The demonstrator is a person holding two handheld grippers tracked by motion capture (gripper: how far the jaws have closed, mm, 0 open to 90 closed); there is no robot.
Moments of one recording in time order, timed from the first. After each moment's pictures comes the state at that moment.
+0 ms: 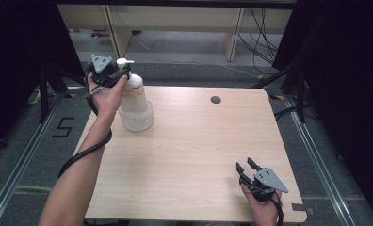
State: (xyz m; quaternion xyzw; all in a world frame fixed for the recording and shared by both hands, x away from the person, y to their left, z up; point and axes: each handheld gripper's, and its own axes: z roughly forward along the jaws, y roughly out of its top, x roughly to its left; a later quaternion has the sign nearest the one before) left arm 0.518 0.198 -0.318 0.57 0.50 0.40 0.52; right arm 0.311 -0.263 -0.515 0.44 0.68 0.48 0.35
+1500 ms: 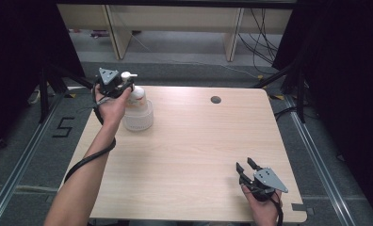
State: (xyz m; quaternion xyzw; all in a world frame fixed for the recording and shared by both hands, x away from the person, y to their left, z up) left arm 0.524 0.196 -0.362 0.59 0.51 0.38 0.50; right arm 0.313 -0.262 -0.515 0.43 0.68 0.48 0.35
